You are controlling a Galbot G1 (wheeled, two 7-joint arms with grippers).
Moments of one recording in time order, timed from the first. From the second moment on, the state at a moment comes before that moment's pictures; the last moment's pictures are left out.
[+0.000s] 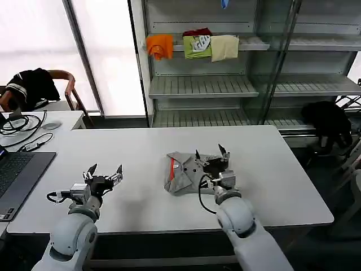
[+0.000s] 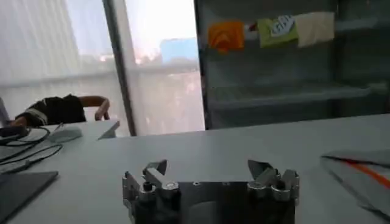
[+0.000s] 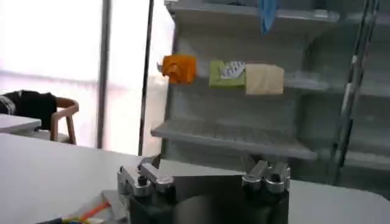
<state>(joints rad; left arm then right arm) 1.16 -1.17 -0.49 -2.01 -0.37 0.58 -0.23 -0.88 1.35 0.08 1.80 0.18 -0.38 0.27</state>
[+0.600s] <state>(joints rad) 1.17 -1.16 -0.50 -2.00 -0.38 0.58 -0.22 -0.80 1.55 0.00 1.56 0.17 -0.43 0.37</state>
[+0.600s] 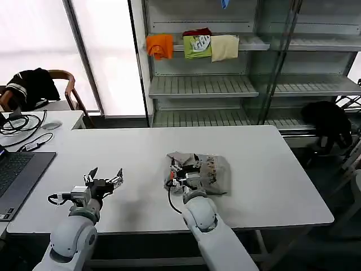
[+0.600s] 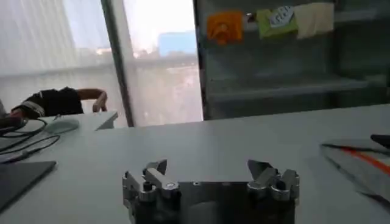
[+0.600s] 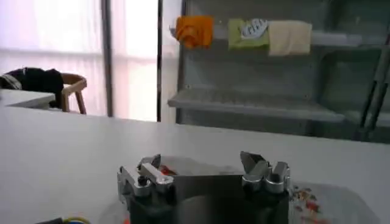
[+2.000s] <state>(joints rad) 1.21 -1.19 -0.47 -2.01 -0.38 0.58 -0.22 -0.86 1.46 0.08 1.75 0.32 -0.55 0.44</state>
